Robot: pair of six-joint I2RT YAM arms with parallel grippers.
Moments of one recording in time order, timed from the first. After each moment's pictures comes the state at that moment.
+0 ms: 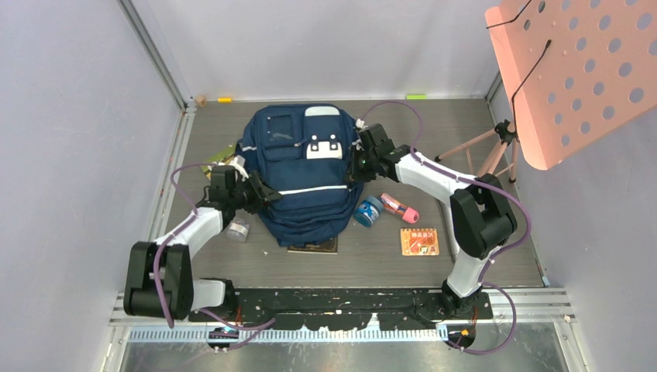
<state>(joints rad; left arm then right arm) -0.09 1.24 0.56 -0.02 0.41 -0.69 0.56 1.77 1.26 -0.33 -0.16 0.52</state>
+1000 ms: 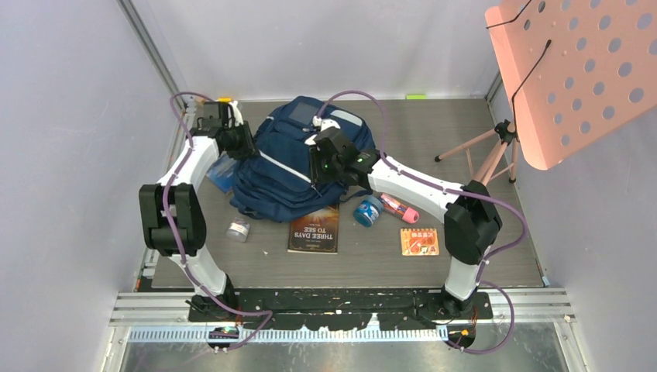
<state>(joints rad) -0.01 1.72 1.37 -0.51 0.27 -0.26 0.83 1.80 1.49 -0.38 0.11 0.52</state>
